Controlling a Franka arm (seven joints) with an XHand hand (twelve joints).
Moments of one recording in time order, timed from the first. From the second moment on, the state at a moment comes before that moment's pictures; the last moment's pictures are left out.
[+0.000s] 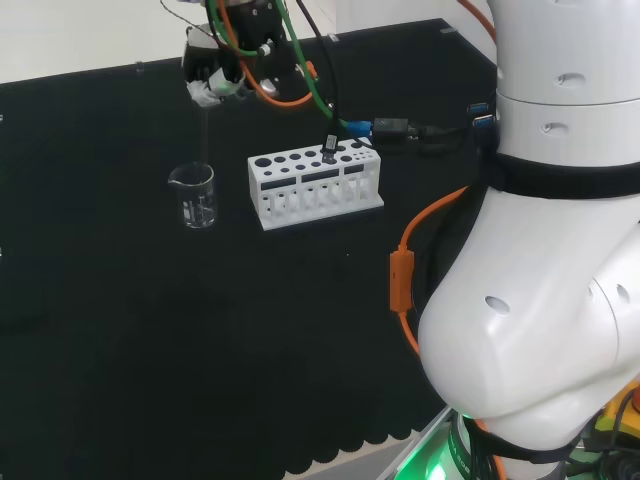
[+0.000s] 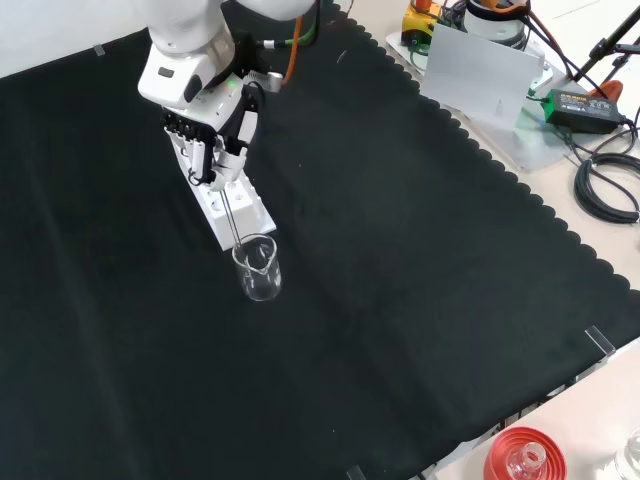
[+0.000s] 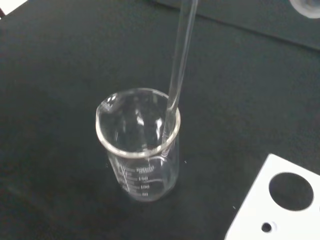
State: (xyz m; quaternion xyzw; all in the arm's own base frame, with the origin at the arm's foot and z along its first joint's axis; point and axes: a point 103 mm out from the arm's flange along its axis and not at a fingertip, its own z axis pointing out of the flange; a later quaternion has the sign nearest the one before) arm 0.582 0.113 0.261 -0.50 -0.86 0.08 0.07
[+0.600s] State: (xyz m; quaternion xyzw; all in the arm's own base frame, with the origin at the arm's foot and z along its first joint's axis) arm 0.550 0.124 0.255 -0.50 -0.86 0.10 0.08
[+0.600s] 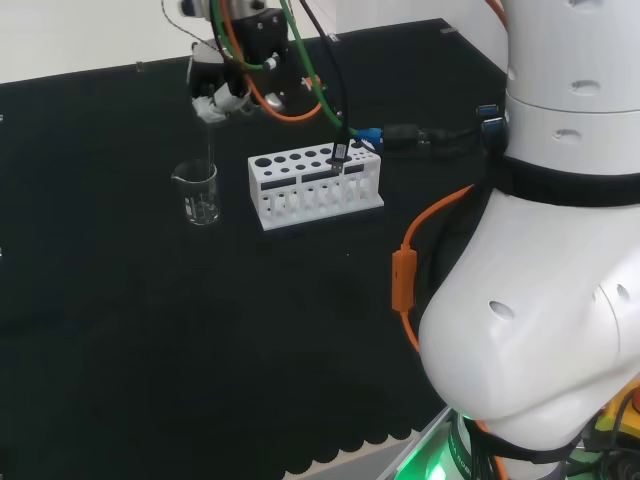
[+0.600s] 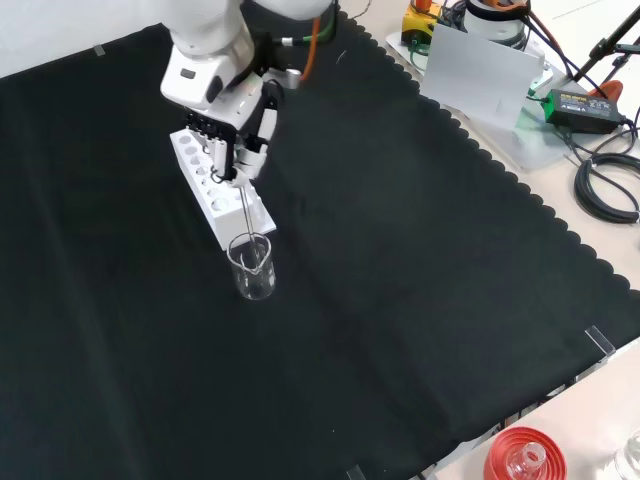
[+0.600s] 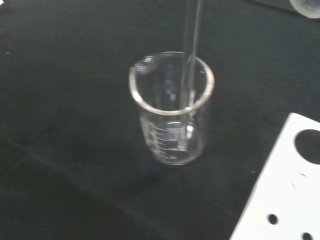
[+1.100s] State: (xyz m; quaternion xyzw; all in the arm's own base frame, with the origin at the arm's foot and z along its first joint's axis) arm 0.547 0.176 0.265 -0.47 -0.88 0.10 0.07
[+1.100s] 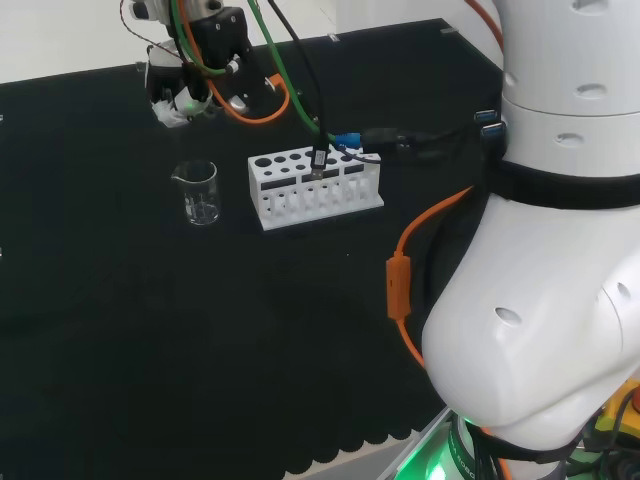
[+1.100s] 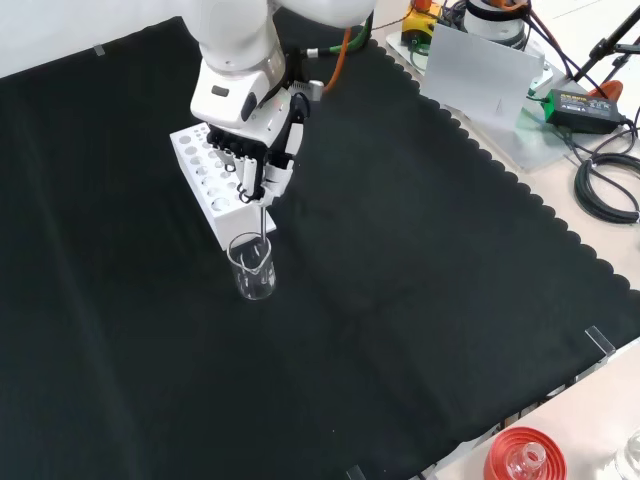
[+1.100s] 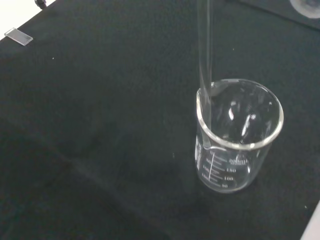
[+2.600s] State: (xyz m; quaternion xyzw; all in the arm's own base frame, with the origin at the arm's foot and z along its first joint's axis) arm 0.554 0.162 0.268 -0.46 -0.88 0.08 0.09
